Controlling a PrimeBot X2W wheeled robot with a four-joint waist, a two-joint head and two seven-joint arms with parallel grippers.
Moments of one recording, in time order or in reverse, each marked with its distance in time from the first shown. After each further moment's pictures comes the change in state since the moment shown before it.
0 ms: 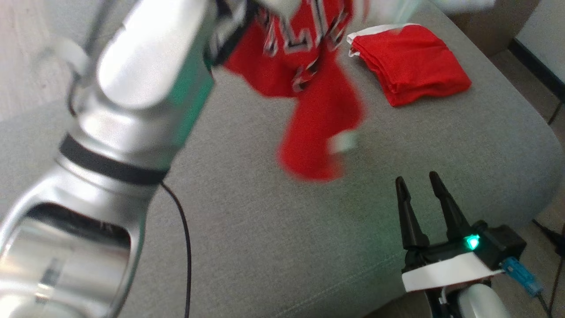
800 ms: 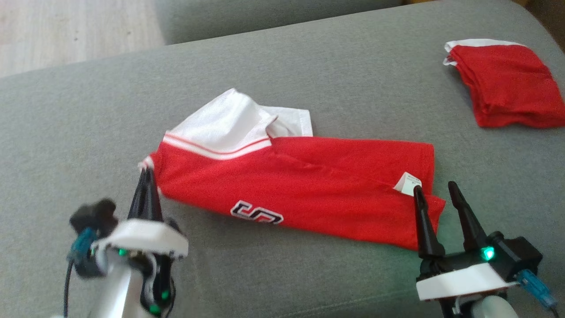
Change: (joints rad) left arm 0.977 0.013 0.502 -0.138 -0.061 0.154 0.001; right arm 0.056 0.001 -0.074 -0.031 -0.031 0.000 0.000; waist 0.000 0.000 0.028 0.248
